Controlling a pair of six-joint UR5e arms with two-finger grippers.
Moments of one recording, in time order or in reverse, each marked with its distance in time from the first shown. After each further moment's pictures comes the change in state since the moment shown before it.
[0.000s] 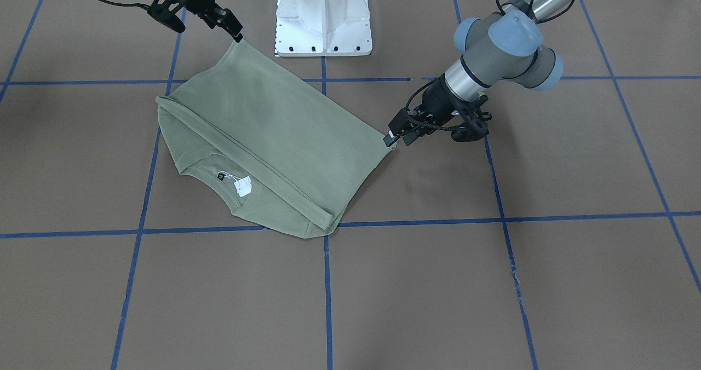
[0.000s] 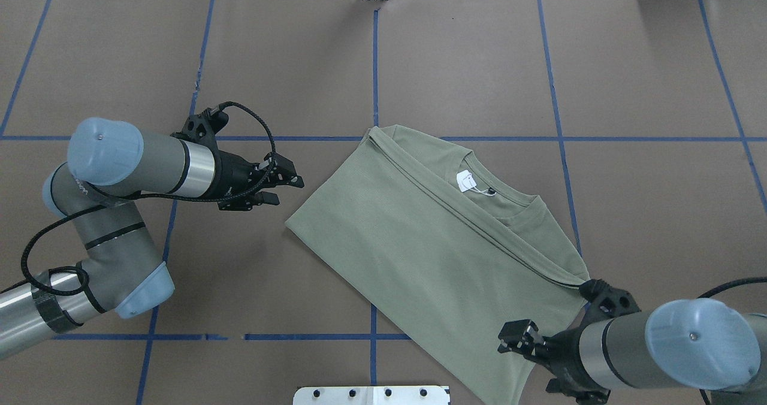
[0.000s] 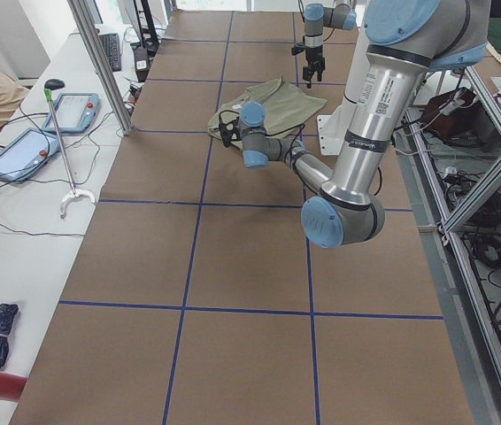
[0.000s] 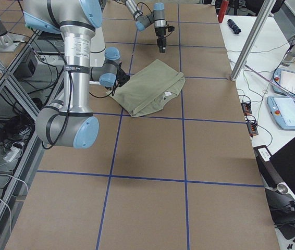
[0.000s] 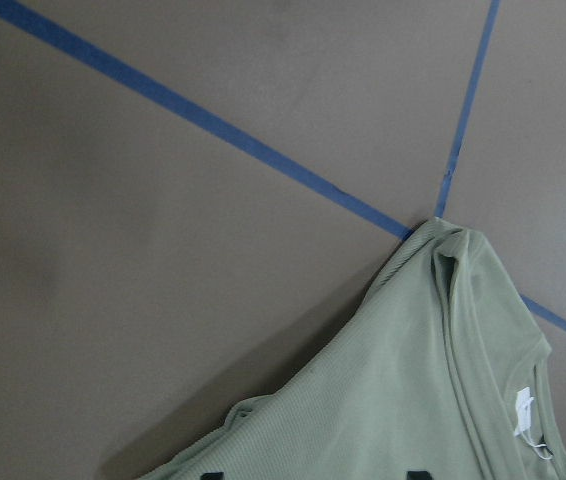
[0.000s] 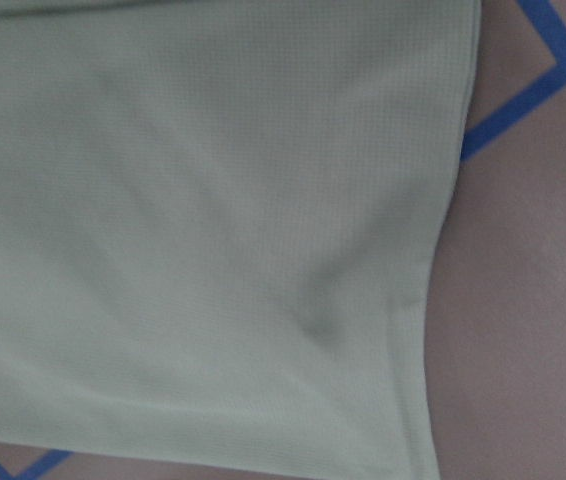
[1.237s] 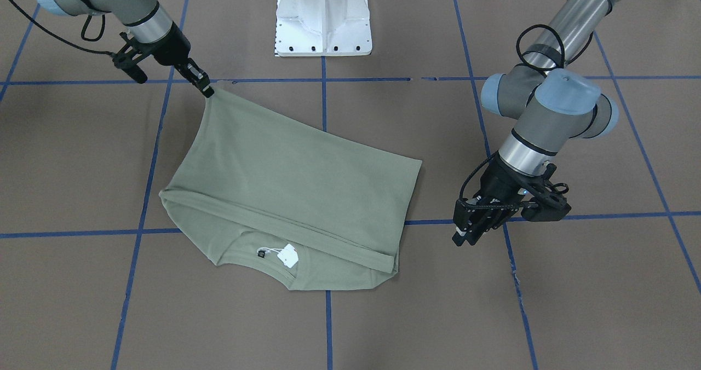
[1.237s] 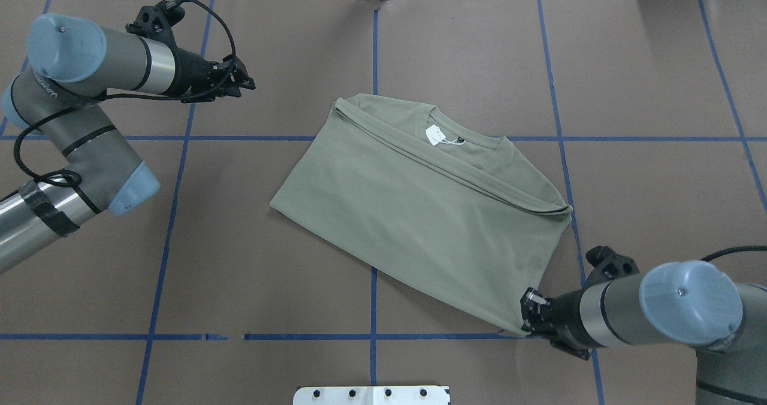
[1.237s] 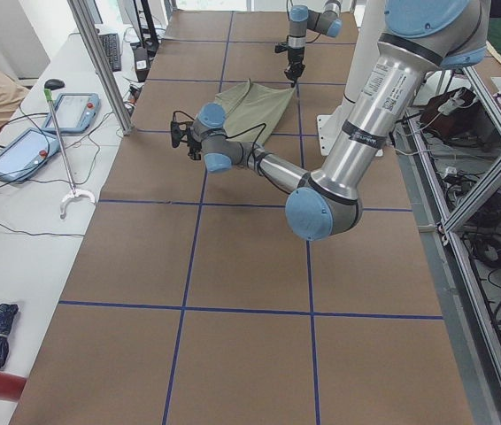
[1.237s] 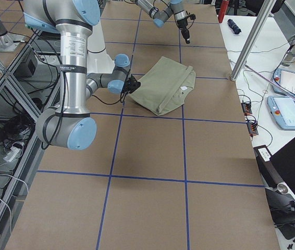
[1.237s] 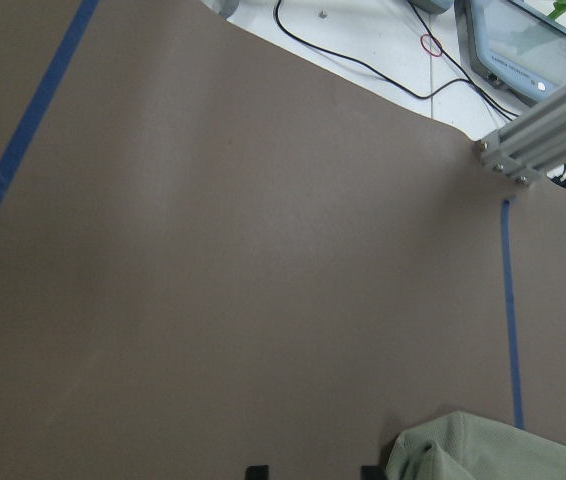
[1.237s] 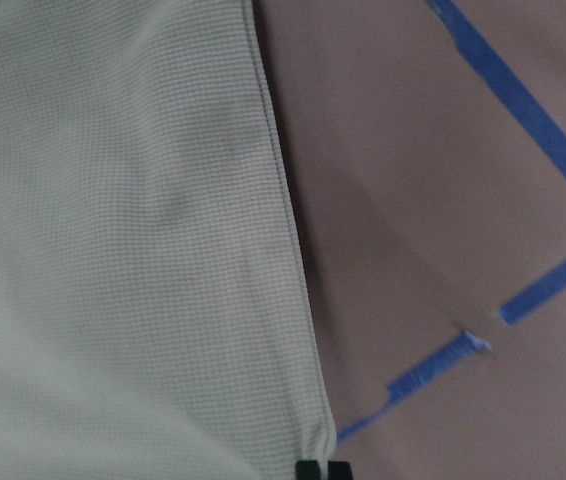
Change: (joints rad) left arm -0.257 -0.101 0.167 -0.001 -0.019 0.254; right arm 0.045 0.010 -0.096 0.037 0.025 -0.015
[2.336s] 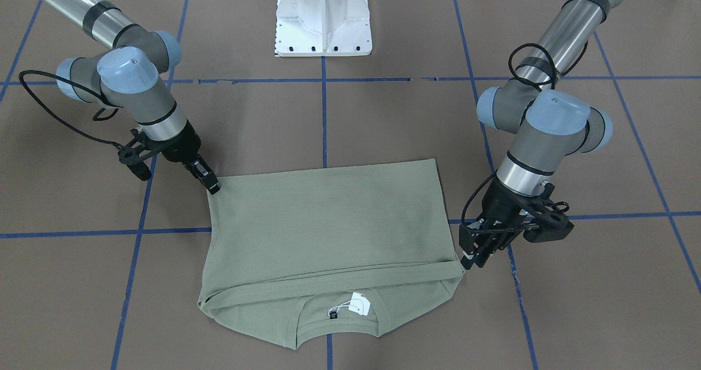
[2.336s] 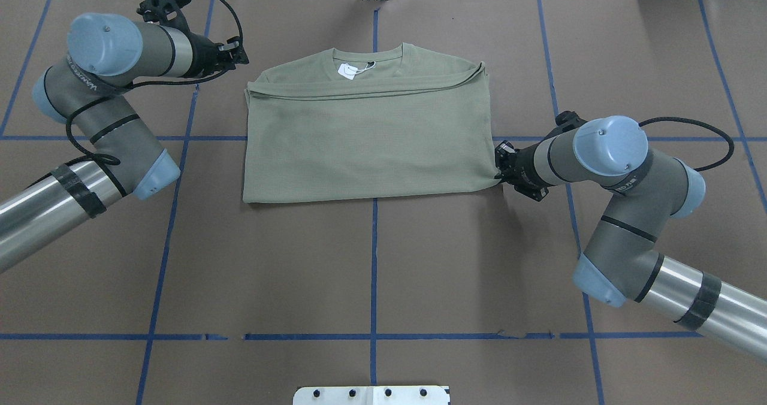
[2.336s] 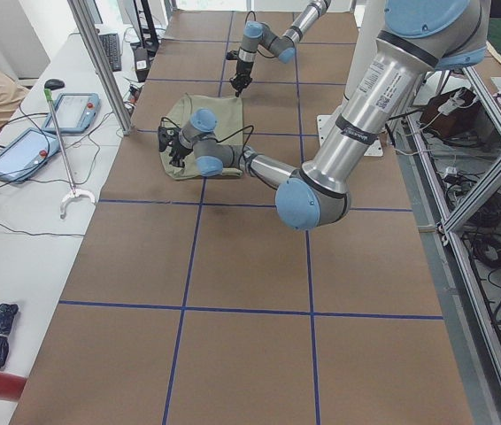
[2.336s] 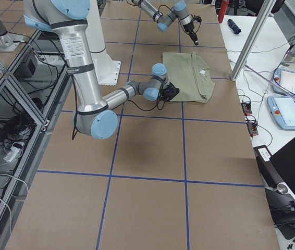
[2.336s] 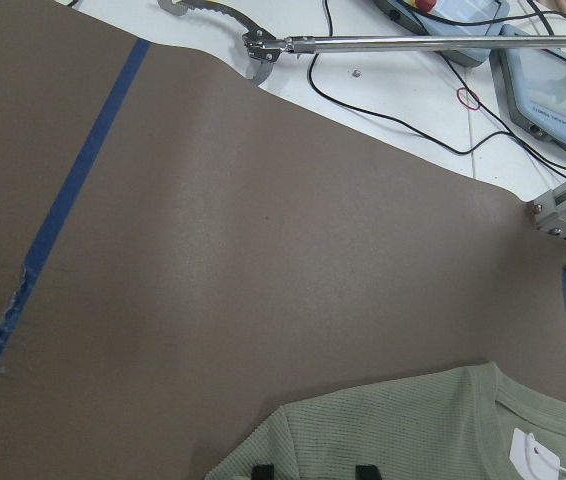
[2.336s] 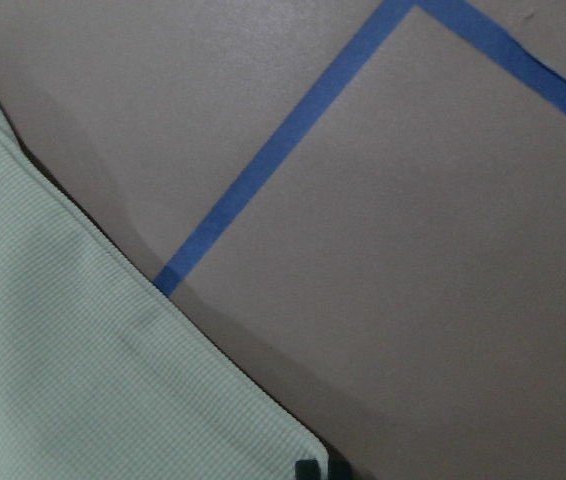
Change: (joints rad) left arm -0.005 -0.108 0.204 -0.004 0.231 0.123; right arm 0.400 0.377 -0.526 0.154 0.011 -0.137
